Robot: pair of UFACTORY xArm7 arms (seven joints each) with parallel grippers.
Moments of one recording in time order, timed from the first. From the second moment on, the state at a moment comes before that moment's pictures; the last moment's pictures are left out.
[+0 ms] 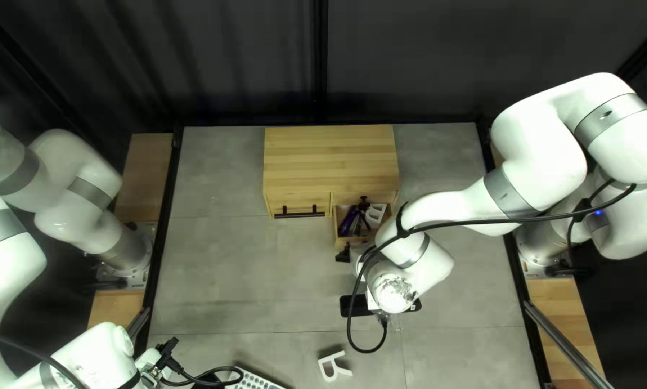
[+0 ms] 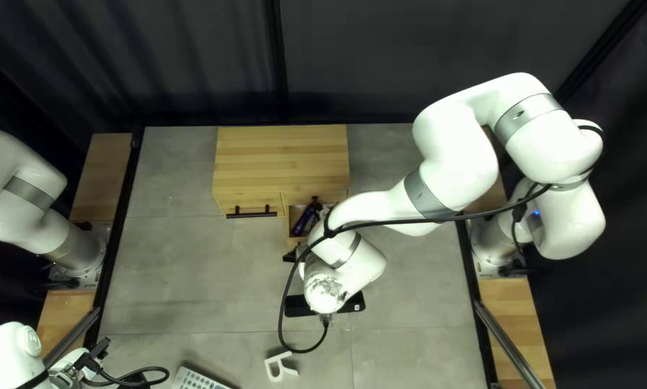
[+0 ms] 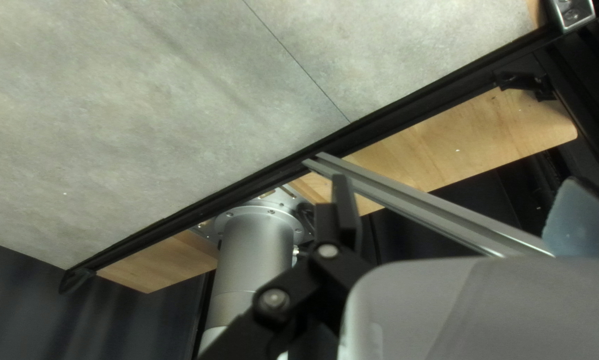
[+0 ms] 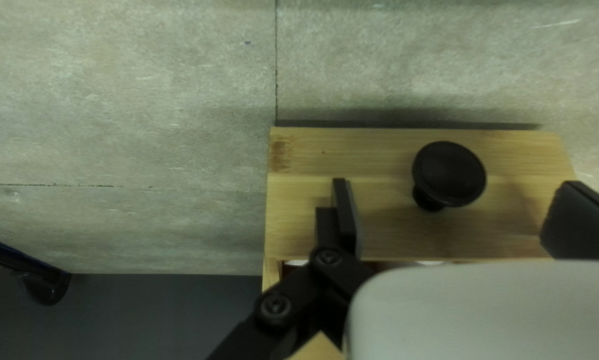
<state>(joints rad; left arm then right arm) -0.43 -0.09 -0.56 0.95 -0.11 1.42 -0.26 0.10 0.35 0.20 1.03 -0.82 1.03 -0.77</state>
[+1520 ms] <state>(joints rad) -0.43 -0.09 -0.56 0.95 -0.11 1.42 -0.26 0.11 0.28 0.23 0.96 -0.80 1.02 -0.79</state>
